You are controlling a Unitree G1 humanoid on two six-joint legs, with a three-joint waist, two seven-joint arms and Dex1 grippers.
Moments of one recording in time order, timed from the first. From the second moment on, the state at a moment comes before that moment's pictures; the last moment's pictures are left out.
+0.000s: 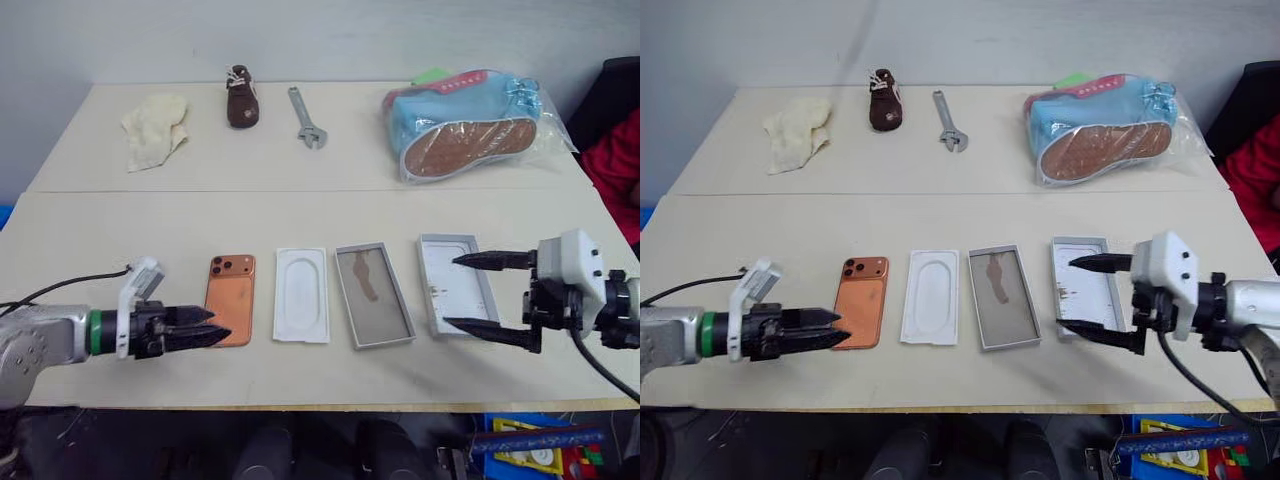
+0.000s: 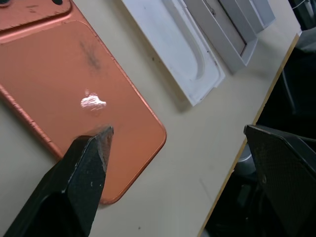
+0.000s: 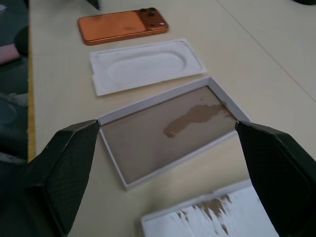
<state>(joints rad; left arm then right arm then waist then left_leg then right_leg) -0.20 0.92 0.27 -0.26 -0.88 1.34 -0.86 -0.02 -1.00 -0.33 -0.55 0.68 0.47 1.14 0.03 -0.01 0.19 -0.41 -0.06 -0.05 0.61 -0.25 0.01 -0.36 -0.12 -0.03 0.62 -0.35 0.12</state>
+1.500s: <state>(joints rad) -0.53 0.51 0.14 0.08 -1.08 1.61 -0.37 0.02 -0.98 -0.18 -0.66 0.53 0.39 1.08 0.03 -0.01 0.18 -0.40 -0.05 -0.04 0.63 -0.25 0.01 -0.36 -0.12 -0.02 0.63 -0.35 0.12</state>
